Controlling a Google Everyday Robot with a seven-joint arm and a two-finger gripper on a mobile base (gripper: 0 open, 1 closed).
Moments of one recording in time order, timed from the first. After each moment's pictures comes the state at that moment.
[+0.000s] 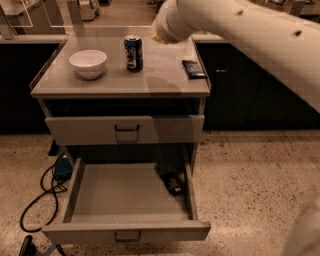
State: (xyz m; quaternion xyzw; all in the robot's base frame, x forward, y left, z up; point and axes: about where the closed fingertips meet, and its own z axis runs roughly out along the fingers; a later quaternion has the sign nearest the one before) arm 0.764 -0.015 0.996 -0.58 0.64 -0.14 0.49
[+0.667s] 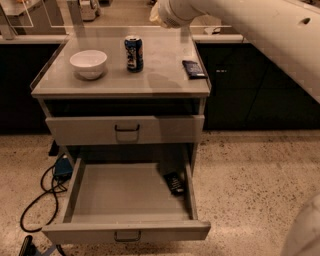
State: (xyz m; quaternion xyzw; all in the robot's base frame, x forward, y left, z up) arm 0.771 -0.016 1.039 -0.56 0.63 -0.15 0.51
